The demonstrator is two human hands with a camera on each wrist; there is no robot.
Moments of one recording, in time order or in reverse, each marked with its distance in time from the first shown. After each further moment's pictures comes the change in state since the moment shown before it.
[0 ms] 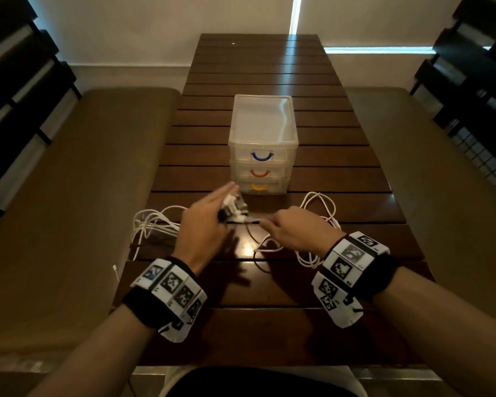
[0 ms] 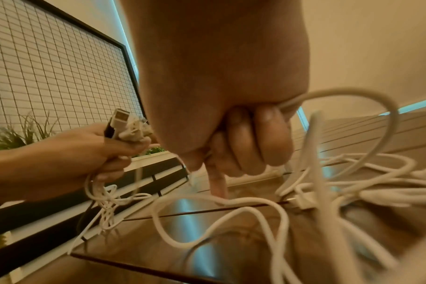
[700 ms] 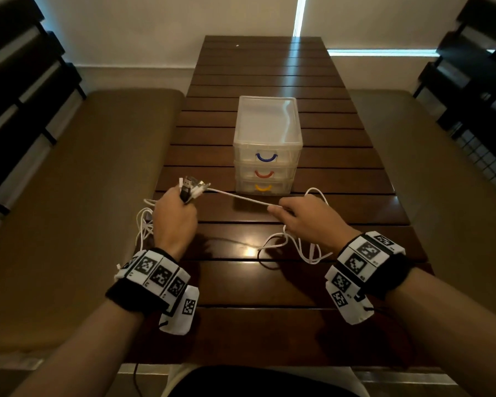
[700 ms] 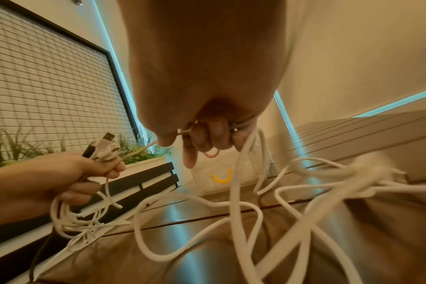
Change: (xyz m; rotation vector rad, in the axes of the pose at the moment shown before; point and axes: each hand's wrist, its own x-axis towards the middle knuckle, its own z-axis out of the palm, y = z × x) left_hand 0.010 -0.027 -0.024 -0.017 0.200 -0.461; right_hand -0.002 0.014 -0.009 0.122 0.249 -0.059
